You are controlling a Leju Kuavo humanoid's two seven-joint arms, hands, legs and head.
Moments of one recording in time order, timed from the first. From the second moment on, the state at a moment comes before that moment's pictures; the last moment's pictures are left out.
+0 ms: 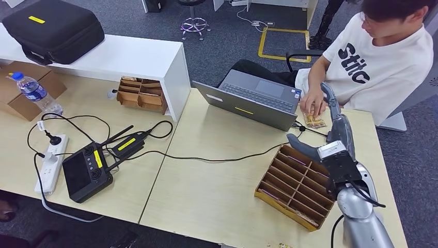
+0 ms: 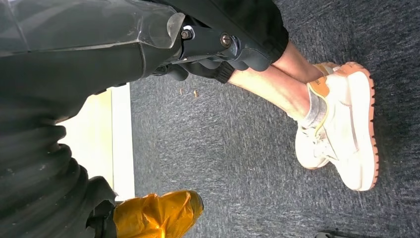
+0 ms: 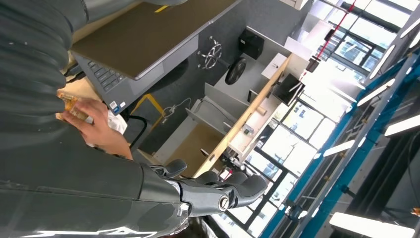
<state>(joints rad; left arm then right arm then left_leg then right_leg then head) -0.14 0.01 1.04 -0.21 -1.32 -0.12 0.17 -0.41 -0.09 0.39 -1.43 0.30 -0.05 -0.35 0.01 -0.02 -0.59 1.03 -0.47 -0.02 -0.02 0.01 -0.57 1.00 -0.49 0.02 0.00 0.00</state>
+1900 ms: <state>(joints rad) -0.10 0.05 1.08 -0.21 -1.27 -0.11 0.16 -0.28 -0.41 0.40 -1.40 0.61 0.04 -0.14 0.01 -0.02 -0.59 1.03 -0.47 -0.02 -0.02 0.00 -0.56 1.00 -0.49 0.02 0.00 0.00</state>
